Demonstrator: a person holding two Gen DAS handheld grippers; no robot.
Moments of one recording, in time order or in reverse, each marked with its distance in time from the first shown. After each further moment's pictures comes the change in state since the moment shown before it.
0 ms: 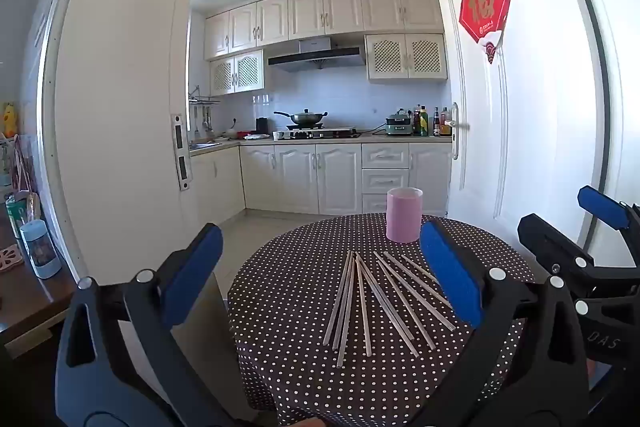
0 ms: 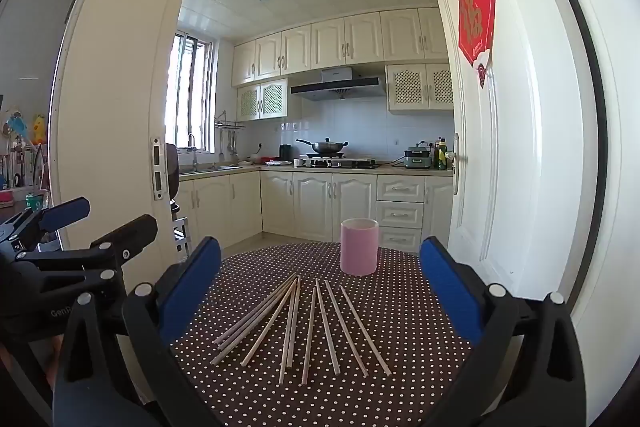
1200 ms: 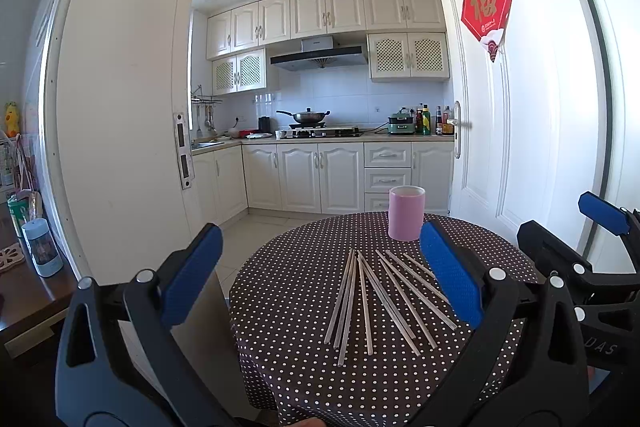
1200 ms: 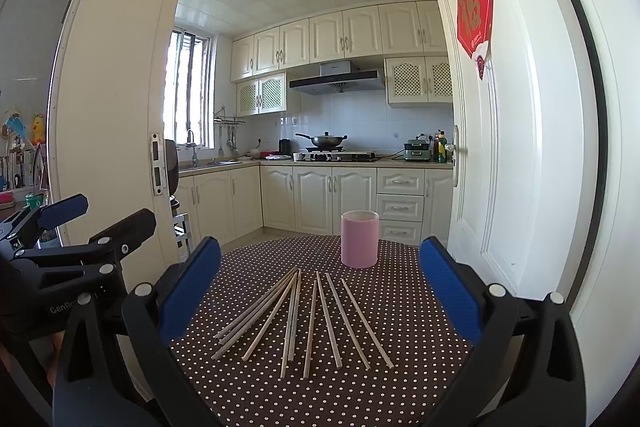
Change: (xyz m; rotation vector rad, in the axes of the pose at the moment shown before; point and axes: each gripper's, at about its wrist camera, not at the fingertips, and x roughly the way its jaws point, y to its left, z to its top) left arm 0.002 0.003 -0.002 0.000 0.008 0.000; right arm 0.005 0.001 -0.001 0.010 0.029 0.002
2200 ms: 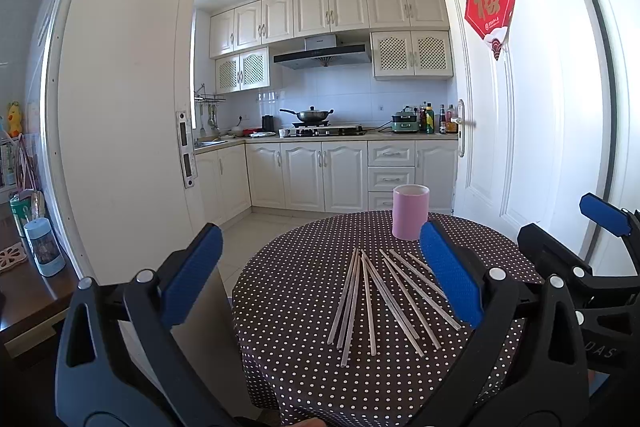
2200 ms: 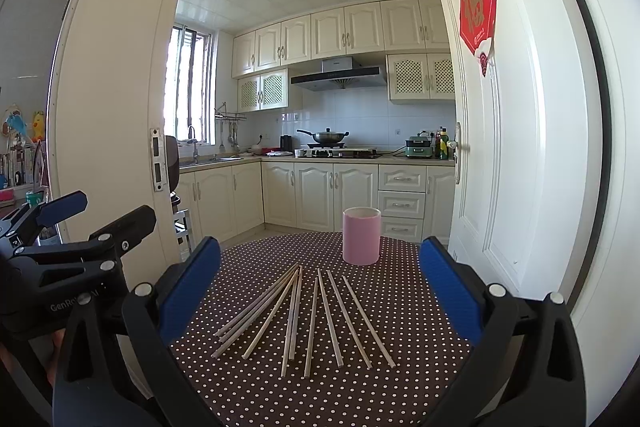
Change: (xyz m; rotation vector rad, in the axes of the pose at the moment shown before) left arm 0.006 0.001 -0.003 0.000 0.005 0.013; right arm 0.007 0.002 0.000 0.000 0.015 0.002
